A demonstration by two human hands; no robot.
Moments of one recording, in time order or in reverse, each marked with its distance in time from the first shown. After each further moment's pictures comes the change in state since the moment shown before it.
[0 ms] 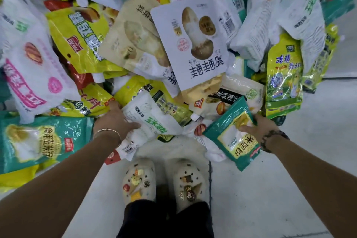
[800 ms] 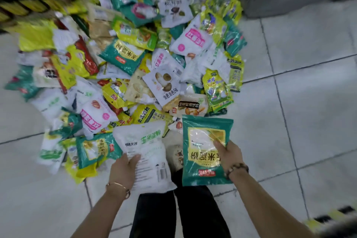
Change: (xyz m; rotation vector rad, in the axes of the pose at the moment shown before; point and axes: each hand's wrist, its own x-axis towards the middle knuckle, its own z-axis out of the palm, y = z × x) left_hand -0.324 0.016 -0.198 -0.436 -0.093 0.006; right_hand -0.354 -0.038 -0.104 0.657 0.166 0.111
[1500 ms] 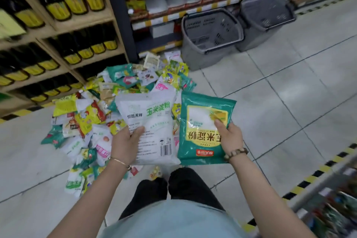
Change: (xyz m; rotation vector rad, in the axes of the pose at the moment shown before) left_hand -0.337 0.146 -0.166 -0.119 0.173 0.762; right_hand -0.323 -0.067 -0.253 0.624 0.280 -0.312
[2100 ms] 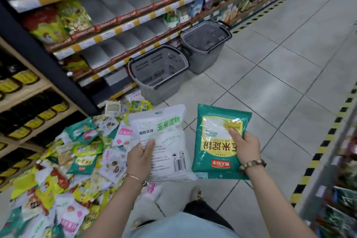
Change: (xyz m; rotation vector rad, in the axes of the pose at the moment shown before) left_hand -0.008 0.193 0.215 -0.042 -0.137 0.238; right_hand 0.103 0.022 -0.252 0.140 0.325 0.017
